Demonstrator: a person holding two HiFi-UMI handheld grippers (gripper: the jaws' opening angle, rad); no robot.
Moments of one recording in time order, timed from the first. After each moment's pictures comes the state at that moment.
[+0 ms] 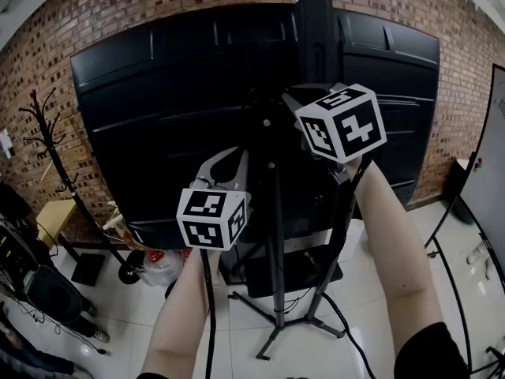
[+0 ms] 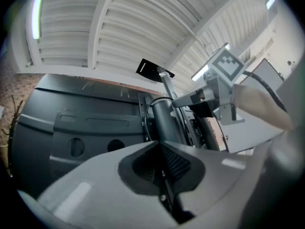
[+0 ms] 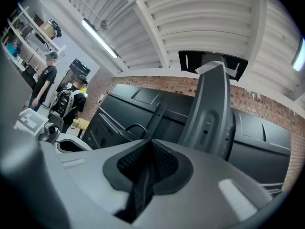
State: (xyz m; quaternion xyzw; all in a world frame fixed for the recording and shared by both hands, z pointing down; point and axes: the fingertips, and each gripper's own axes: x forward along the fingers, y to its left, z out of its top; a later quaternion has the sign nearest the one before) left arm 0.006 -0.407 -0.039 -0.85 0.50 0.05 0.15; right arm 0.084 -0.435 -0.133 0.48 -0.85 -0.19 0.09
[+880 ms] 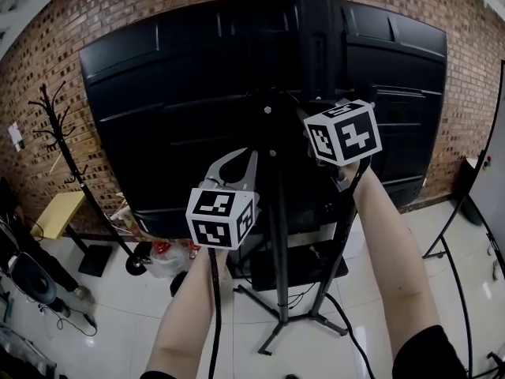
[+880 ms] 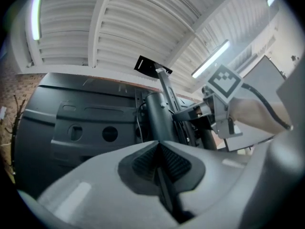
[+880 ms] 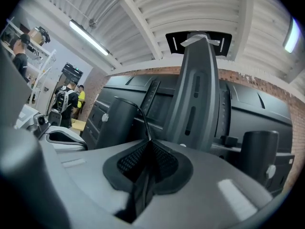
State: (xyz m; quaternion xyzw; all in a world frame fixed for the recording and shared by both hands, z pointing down) left arm 0.014 -0.398 -0.015 -0.85 0.51 0.04 0.14; right arm 0.103 -0.456 -0.077 0.50 -0.86 -0.12 0.08
